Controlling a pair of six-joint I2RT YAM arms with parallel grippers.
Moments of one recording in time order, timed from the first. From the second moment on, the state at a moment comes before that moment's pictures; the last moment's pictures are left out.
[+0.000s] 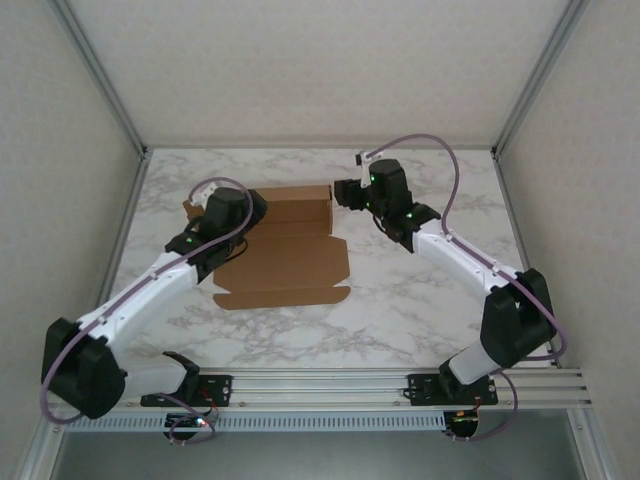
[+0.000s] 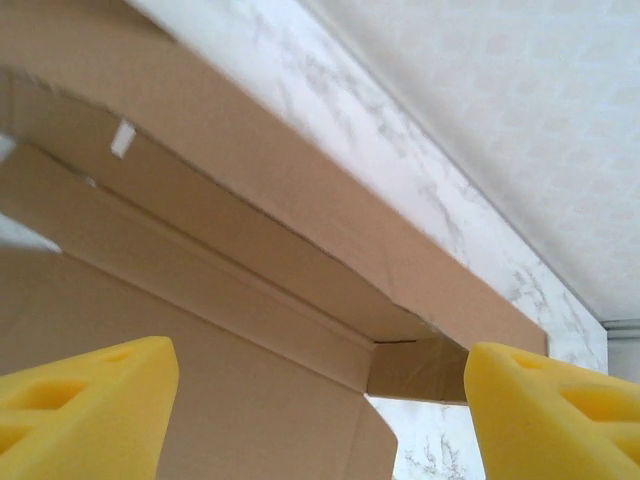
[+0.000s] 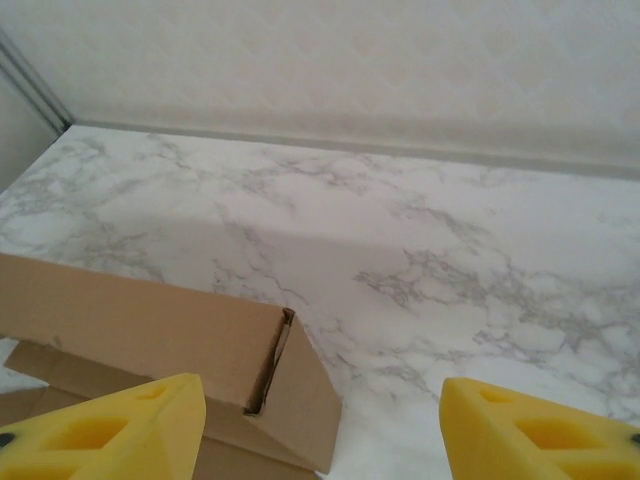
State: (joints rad) left arm -0.44 1.21 0.96 -0.32 -0.33 -0.98; right arm 0.55 1.55 1.22 -0.13 0.05 0.25
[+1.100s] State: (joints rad) left arm -0.11 1.53 1.06 -0.12 0.25 -0.73; right arm 0.42 1.84 1.48 -0.41 -0.26 0.36
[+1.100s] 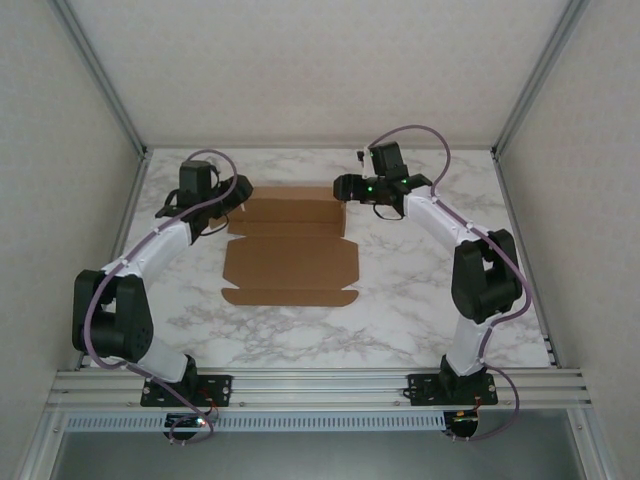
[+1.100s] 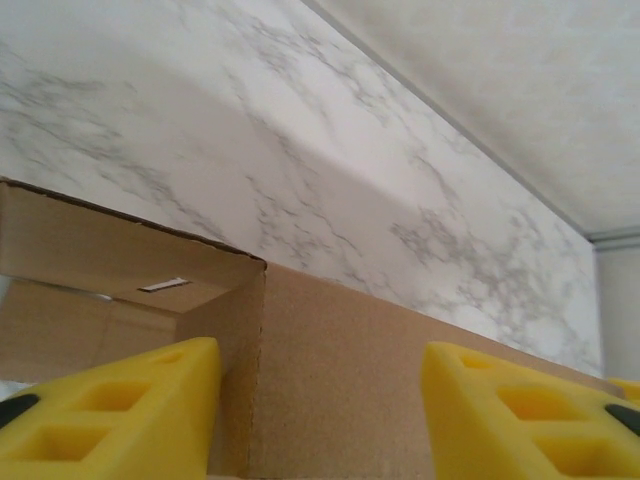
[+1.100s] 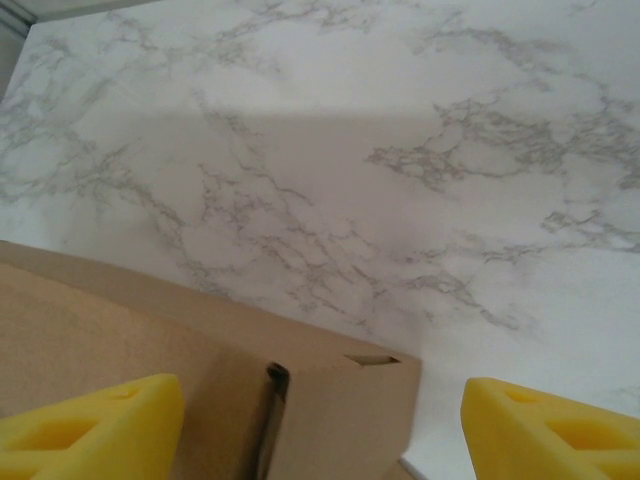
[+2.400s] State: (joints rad) left arm -0.17 1.69 0.88 0.52 0.64 -1.15; right arm 0.33 1.77 1.38 -0.42 -0.37 0.44
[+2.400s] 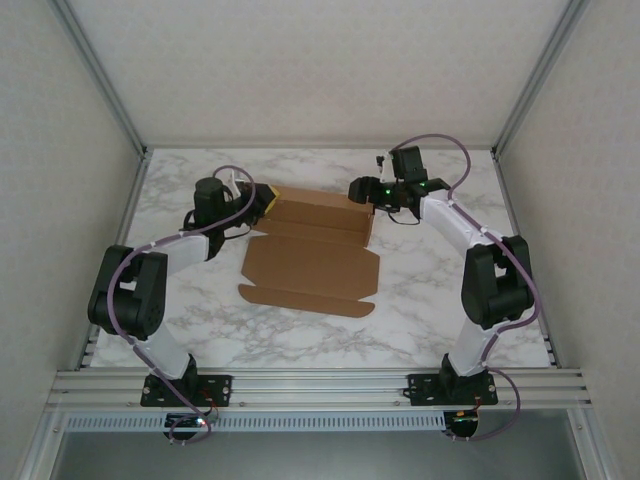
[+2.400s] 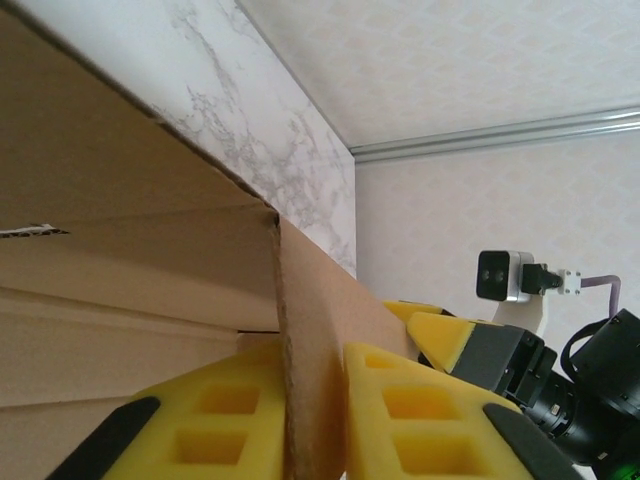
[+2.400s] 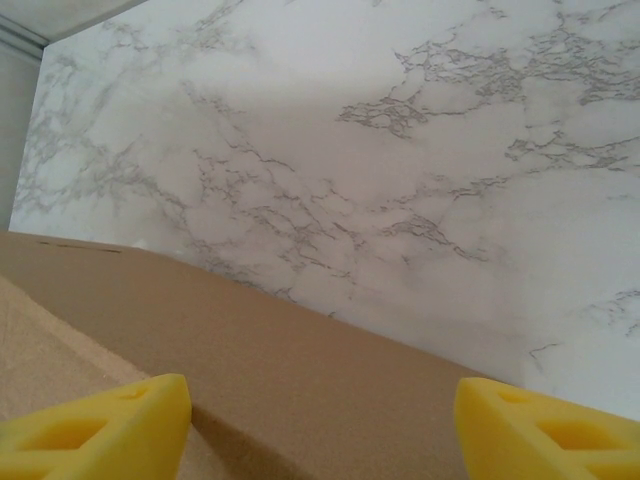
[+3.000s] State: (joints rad) left arm -0.29 1.75 0.83 0.69 0.56 -1.25; right arm 0.33 1.64 1.40 -0.58 -0.14 0.42
